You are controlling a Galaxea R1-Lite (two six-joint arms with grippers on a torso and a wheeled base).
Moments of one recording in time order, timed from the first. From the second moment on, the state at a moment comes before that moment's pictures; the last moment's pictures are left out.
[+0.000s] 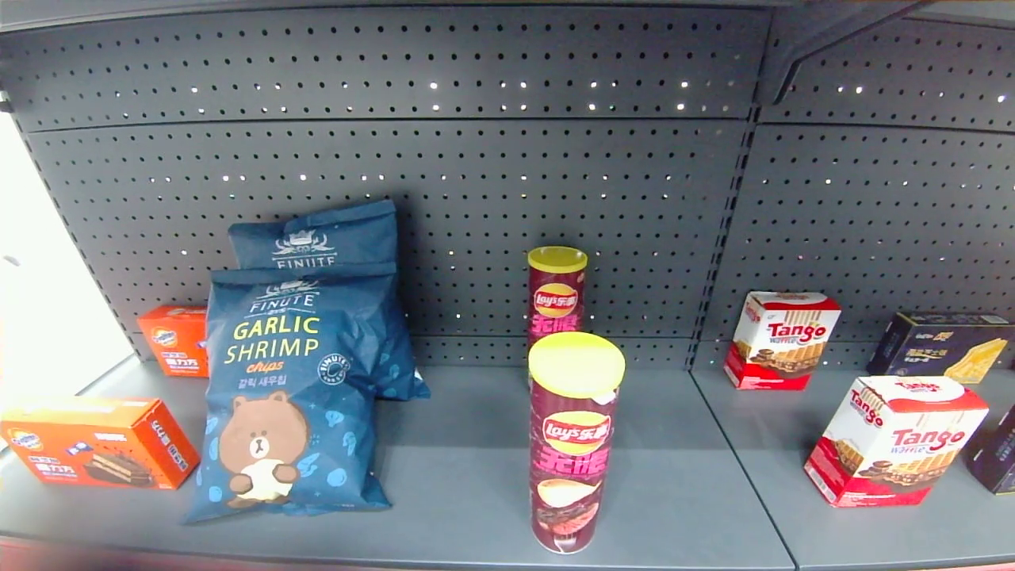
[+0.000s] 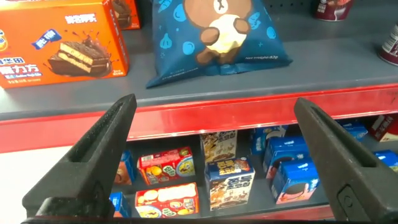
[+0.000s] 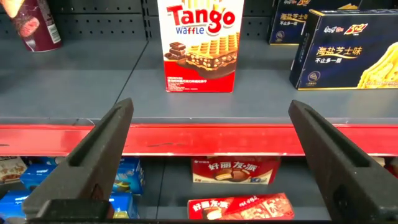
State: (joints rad) left arm -0.17 0.08 0.00 0.00 0.03 0.00; right arm 0.00 0.00 0.00 -0.01 -0.02 -0.01
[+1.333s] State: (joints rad) left arm 0.00 0.00 0.00 0.00 0.04 0.00; right arm 0.00 0.00 0.00 -0.01 -0.02 -0.01
